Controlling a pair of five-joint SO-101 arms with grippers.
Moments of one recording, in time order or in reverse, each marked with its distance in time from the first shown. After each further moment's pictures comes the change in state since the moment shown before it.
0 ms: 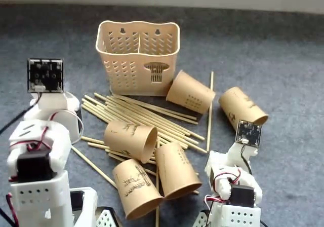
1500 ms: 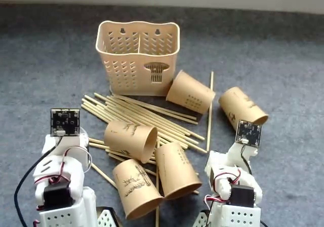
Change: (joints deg) left arm -4.5 -36.9 40.8 -1.4 -6.2; right arm 0.0 0.0 0.0 0.0 0.0
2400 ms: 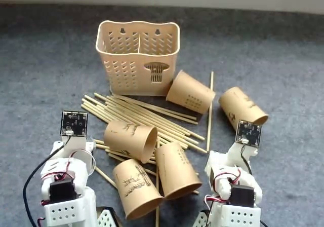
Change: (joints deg) left arm -0.1 0.1 9.8 0.0 -1.1; right arm 0.0 0.0 0.0 0.0 0.0
